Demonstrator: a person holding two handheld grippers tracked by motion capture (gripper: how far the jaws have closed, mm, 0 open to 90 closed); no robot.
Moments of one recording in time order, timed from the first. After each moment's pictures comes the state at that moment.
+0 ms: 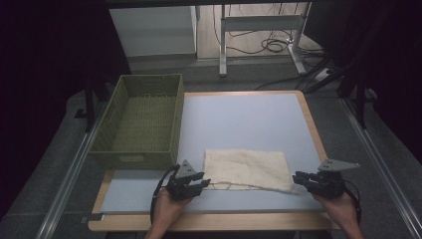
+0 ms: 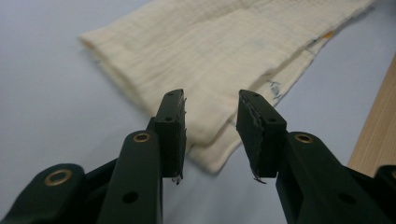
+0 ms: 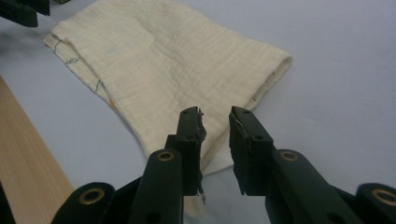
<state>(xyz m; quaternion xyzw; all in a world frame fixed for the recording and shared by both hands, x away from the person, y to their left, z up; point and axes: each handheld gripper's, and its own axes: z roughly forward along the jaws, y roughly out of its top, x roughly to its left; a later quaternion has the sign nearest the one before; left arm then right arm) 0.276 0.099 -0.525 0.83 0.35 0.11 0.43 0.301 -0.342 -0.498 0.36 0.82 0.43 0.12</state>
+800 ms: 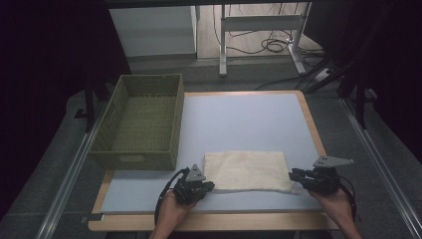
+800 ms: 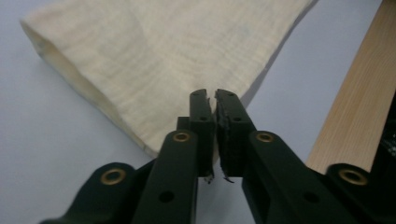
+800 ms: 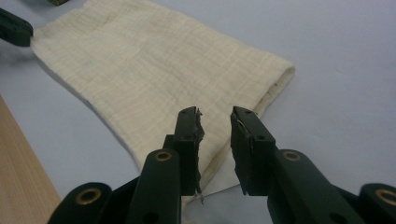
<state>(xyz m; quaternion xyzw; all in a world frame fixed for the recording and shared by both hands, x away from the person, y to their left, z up) 0.267 0.087 -0.526 0.86 0.34 0.08 0.39 0.309 -0.332 -0.497 0.36 0.82 0.42 0.12</state>
